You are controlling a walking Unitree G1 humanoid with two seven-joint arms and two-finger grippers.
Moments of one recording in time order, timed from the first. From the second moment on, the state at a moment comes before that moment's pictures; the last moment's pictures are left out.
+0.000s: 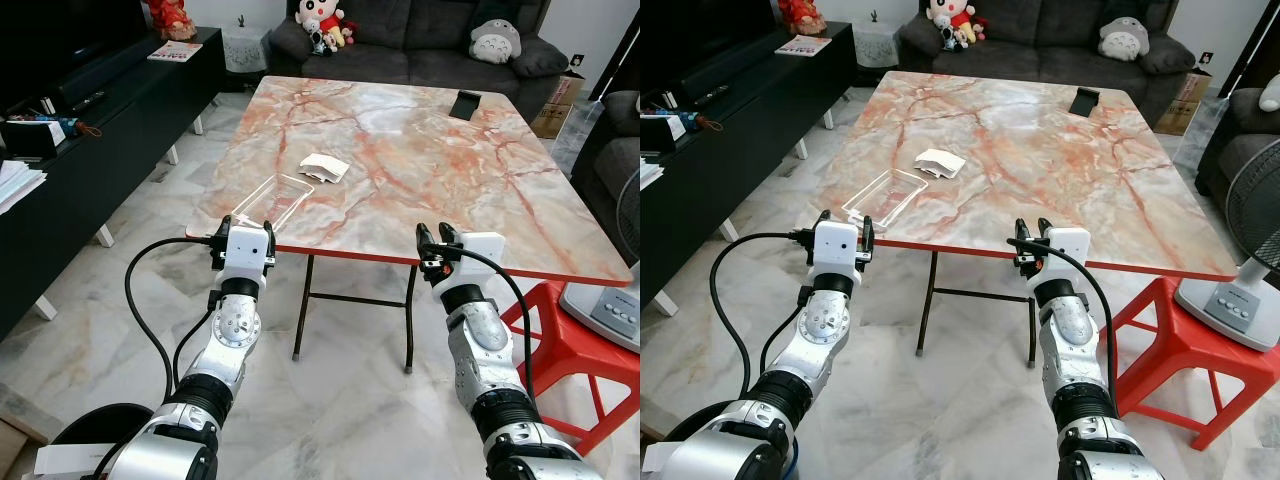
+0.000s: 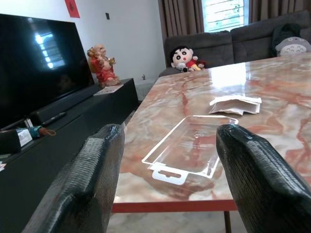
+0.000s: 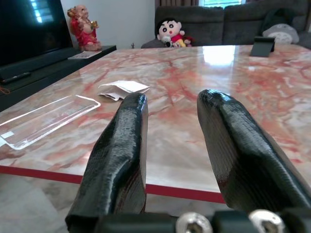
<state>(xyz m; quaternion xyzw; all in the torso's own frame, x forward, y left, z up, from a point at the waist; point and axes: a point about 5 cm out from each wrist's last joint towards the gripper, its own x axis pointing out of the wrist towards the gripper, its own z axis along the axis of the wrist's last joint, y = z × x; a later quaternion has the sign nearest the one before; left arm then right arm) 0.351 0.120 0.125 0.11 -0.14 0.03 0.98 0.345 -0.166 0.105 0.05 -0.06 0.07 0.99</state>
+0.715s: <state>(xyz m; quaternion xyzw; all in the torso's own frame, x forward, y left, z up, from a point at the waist) 0.354 0.119 0.131 0.11 -0.14 0.02 0.98 0.349 -0.165 0.112 0.05 -0.07 0.07 0.99</state>
